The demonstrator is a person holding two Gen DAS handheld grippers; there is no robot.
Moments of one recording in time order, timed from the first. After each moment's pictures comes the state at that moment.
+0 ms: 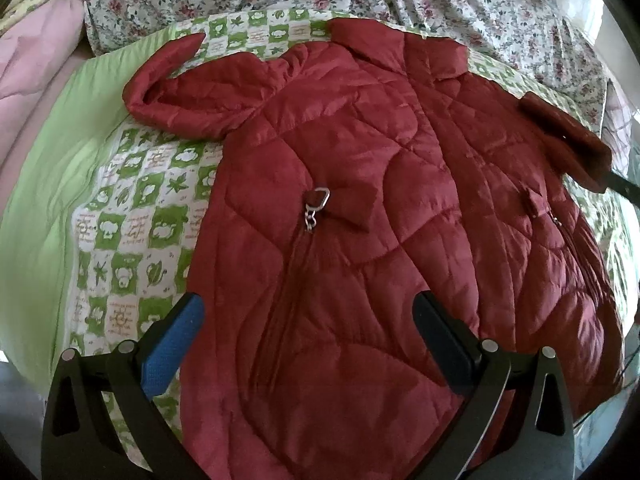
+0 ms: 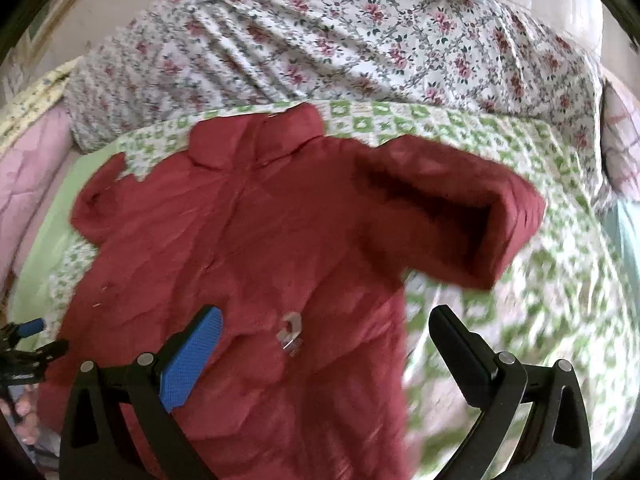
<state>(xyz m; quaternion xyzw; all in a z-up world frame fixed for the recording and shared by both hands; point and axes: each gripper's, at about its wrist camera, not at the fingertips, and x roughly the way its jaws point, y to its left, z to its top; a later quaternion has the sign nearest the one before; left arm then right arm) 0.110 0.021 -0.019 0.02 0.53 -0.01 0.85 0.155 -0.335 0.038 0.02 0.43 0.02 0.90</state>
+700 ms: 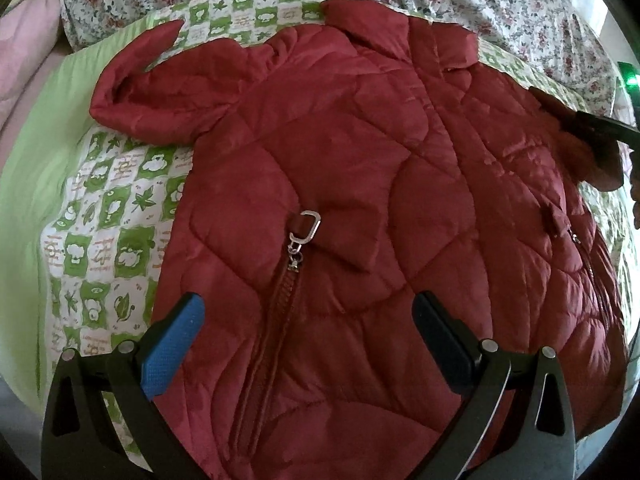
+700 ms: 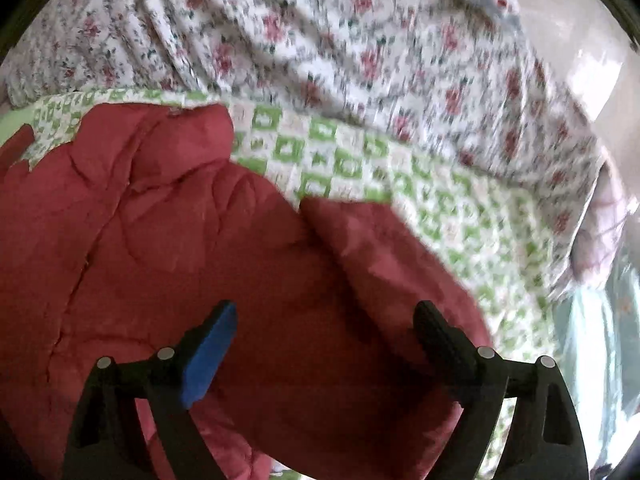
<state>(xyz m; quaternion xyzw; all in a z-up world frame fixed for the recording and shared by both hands) 0.153 0.014 -0.044 0.02 0.54 -0.02 0.84 0.296 -0.380 0.028 -0.13 0.44 -0.06 0.89</state>
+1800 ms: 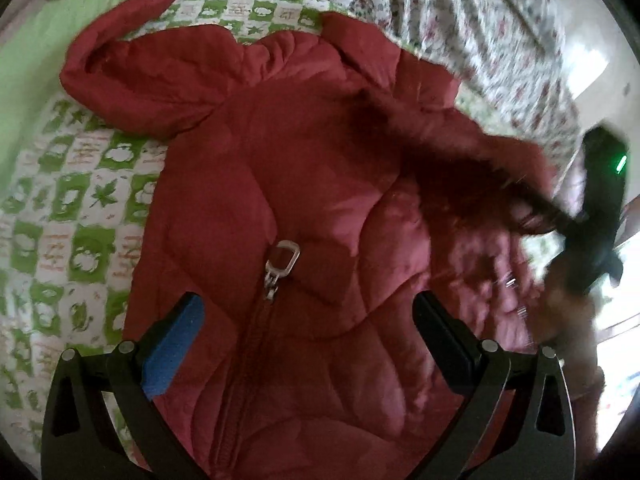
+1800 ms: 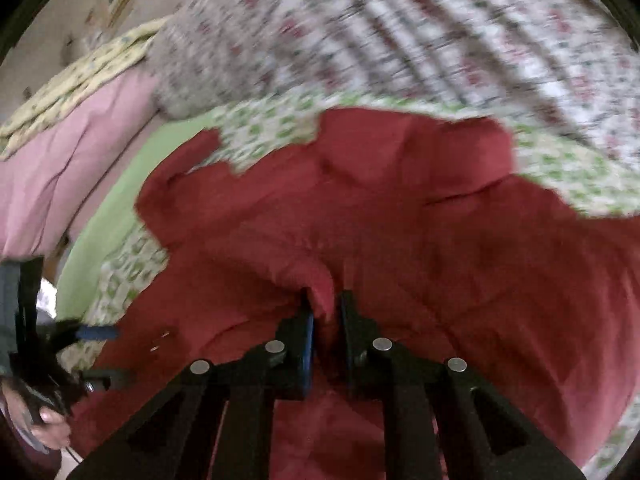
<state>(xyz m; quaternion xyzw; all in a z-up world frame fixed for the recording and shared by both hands) 0.181 0.054 -0.034 -0.14 0.54 -0.12 0.82 0.266 -0.193 -0.004 0.01 0.45 0.24 0.86</state>
